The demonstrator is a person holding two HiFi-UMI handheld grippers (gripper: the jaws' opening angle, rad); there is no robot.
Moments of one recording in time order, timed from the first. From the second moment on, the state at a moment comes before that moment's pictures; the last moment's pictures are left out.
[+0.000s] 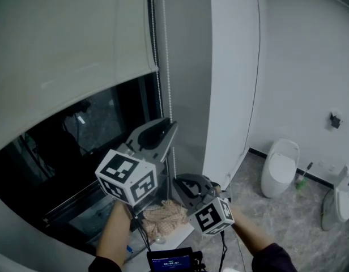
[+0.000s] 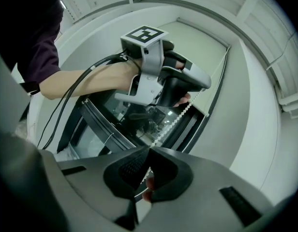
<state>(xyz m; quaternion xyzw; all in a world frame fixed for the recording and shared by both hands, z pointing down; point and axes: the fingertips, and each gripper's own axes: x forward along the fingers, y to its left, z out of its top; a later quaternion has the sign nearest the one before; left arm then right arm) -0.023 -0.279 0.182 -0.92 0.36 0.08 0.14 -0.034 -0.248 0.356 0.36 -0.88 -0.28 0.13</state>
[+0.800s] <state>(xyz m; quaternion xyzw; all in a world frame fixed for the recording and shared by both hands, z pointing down) -0.035 -0.296 0.274 -0.90 0.41 0.01 0.14 -0.016 -0.255 0.458 0.31 -0.93 -0.10 0.17</state>
